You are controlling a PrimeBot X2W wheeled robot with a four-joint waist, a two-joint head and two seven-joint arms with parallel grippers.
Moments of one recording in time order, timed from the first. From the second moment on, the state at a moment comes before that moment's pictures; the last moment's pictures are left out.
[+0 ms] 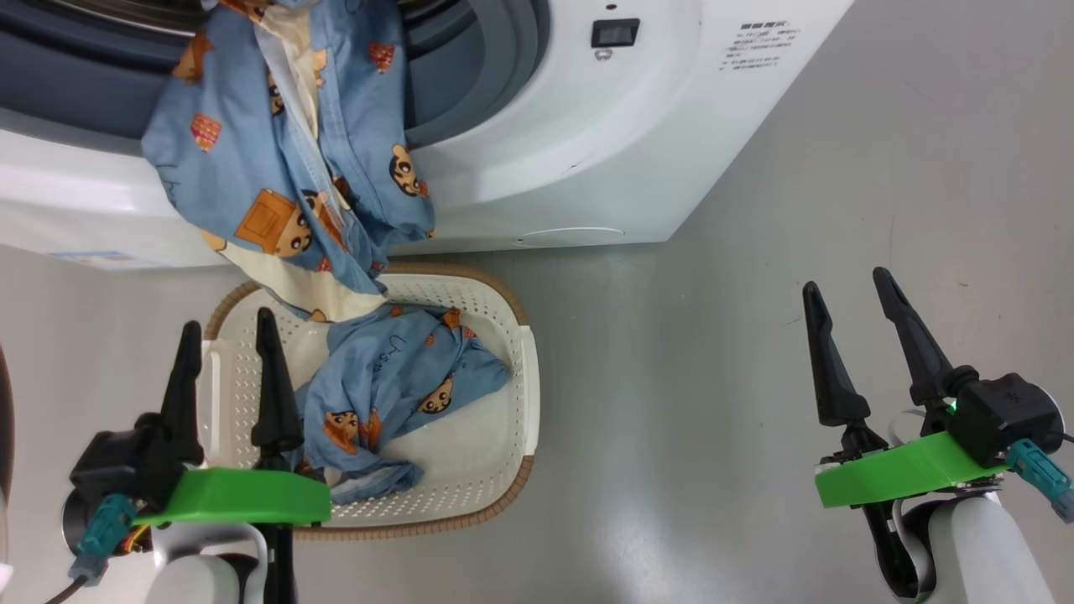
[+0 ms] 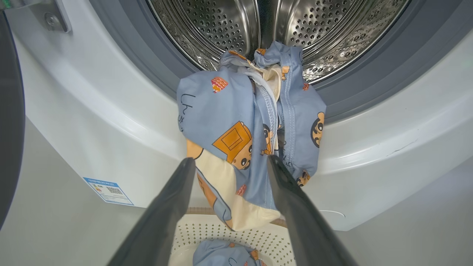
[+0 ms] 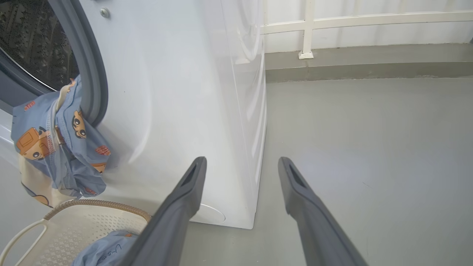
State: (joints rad) left arm -0.19 0.04 -0.11 0.02 -0.32 0.11 -0.15; right arm -0.21 -0.05 -0.03 0.06 0.13 0.13 -0.26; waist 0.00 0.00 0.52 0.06
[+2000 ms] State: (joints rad) left arm -0.63 0.09 -0.04 0.55 -0.50 -0.07 -0.23; right arm -0.25 -0.05 -0.02 0.02 0.17 0.13 -0.26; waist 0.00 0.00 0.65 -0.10
